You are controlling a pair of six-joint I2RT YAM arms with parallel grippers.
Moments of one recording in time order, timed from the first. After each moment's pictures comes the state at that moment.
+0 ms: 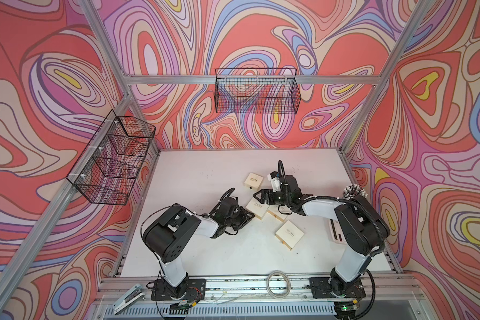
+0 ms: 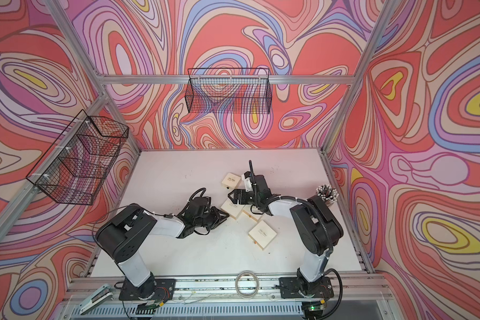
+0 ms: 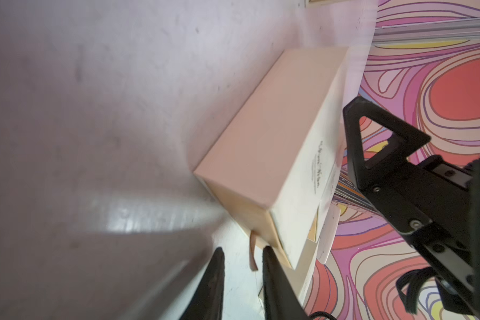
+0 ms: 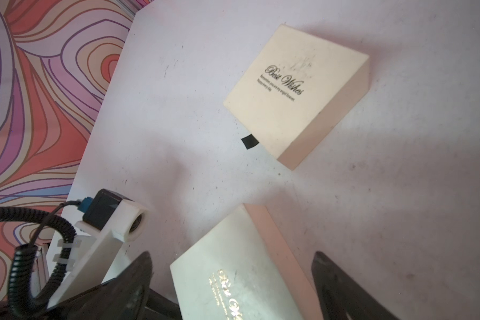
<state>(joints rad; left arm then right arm) -0.63 1.76 0.60 0.52 0.37 -1.30 0.47 1.78 0.90 0.23 -0.38 0.47</state>
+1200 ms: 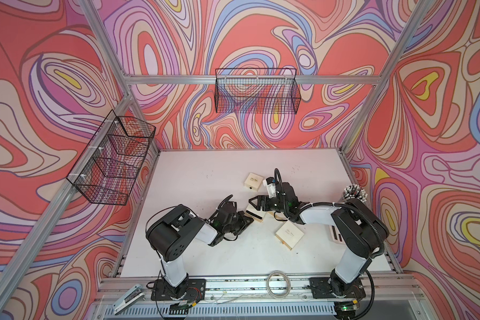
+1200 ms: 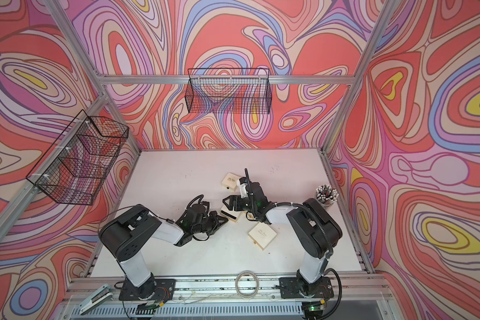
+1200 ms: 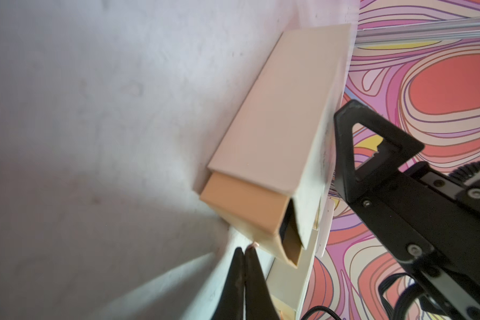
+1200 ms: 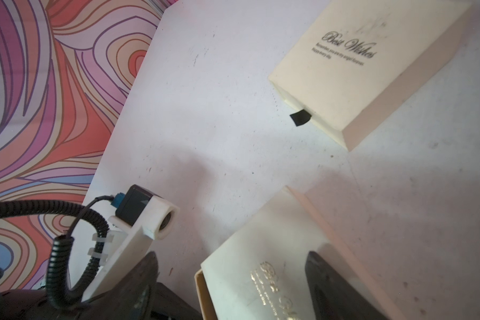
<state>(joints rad) -0.66 1.77 0.47 0.73 0.35 -1.34 0.56 1.77 0.81 0.40 -0.36 0.54</state>
